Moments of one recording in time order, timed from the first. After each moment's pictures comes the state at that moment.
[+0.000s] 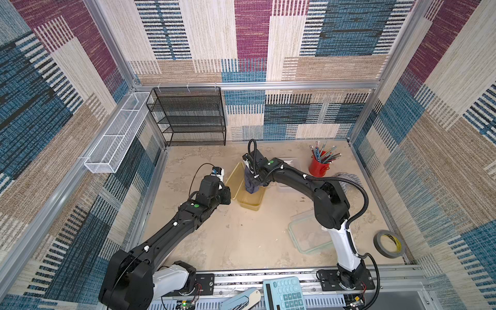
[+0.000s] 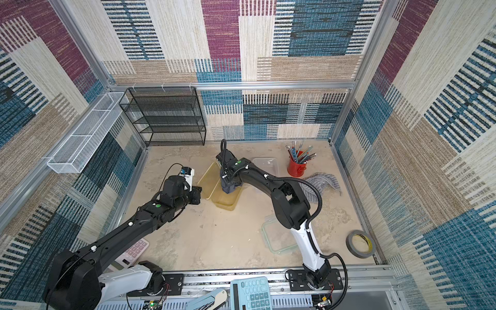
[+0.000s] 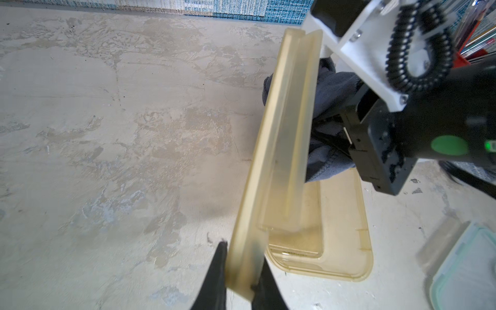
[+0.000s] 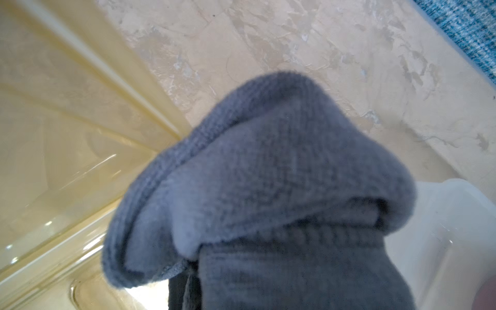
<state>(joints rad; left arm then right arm) -0.43 1.19 0.74 -0.18 -0.07 -0.28 0.71 2.18 1.81 -0.66 0.20 -0.02</state>
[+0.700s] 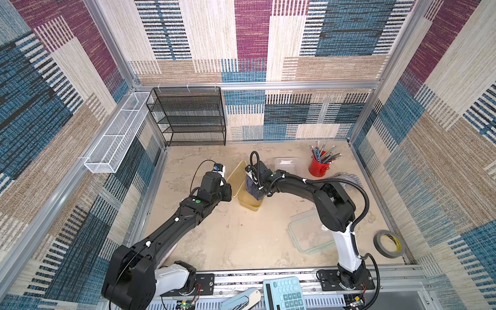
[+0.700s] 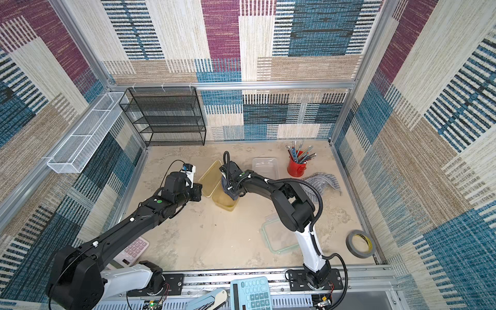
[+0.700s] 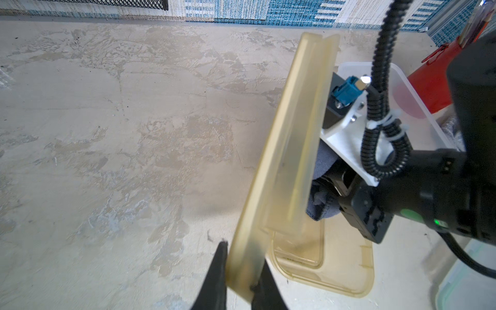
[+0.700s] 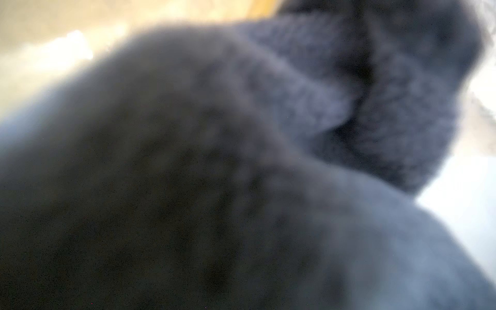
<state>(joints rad) -0.43 1.23 0.80 -0.22 -0.08 -0.26 0.71 2.14 1.57 -0.51 0.19 -0.07</state>
